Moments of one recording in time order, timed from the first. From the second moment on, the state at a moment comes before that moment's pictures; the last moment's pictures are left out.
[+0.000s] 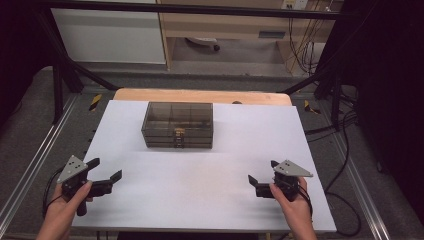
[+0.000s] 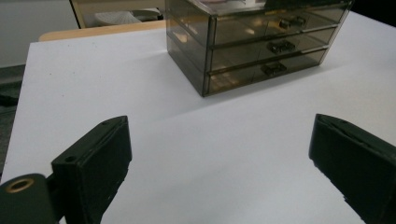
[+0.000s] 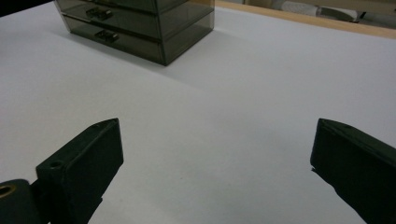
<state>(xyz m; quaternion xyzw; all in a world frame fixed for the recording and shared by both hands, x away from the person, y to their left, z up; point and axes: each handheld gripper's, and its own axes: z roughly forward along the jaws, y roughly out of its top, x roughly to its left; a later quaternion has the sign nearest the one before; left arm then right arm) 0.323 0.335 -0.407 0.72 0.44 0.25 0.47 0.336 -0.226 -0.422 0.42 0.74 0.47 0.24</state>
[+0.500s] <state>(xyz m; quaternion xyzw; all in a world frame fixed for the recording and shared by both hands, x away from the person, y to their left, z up) 0.318 0.337 -0.414 0.72 0.44 0.25 0.47 0.338 -0.253 -0.421 0.45 0.72 0.46 0.25</state>
